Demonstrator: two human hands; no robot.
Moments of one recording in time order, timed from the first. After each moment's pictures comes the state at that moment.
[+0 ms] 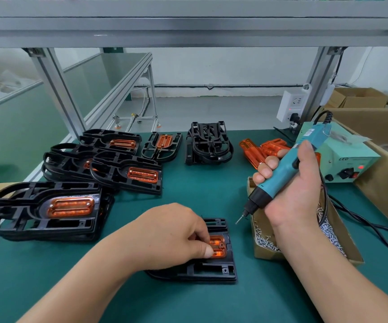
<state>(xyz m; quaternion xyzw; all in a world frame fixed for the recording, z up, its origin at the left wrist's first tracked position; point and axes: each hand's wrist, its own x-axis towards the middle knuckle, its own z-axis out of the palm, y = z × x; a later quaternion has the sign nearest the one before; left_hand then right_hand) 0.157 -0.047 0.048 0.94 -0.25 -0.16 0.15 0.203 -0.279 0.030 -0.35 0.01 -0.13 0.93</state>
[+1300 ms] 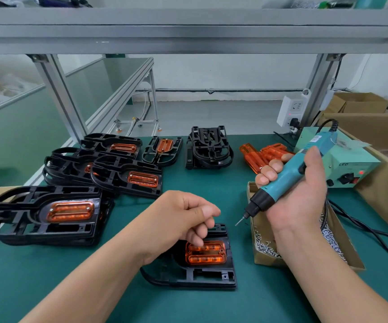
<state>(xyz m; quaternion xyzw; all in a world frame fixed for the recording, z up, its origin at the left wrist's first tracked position) 0.162 -0.056 0.046 0.73 -0.06 -0.20 0.65 0.203 -0.279 0.036 -0.30 0.01 -0.14 0.94</state>
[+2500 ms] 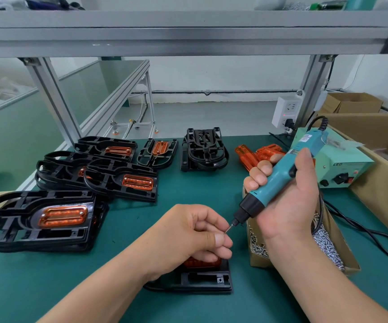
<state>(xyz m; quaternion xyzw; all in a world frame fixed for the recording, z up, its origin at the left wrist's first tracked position) 0.153 -0.071 0.031 0.70 -0.11 -0.26 0.65 0.192 -0.268 0.039 -0.30 -0.03 -0.13 0.94</state>
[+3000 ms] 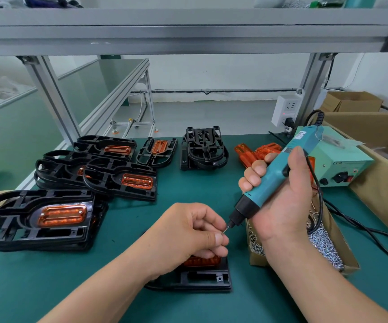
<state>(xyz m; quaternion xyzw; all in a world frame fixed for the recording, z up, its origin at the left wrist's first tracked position) 0.154 -0.073 0.027 0.74 -0.11 -0.23 0.63 0.189 -0.261 0.038 -0.32 -0.05 -0.12 0.94</state>
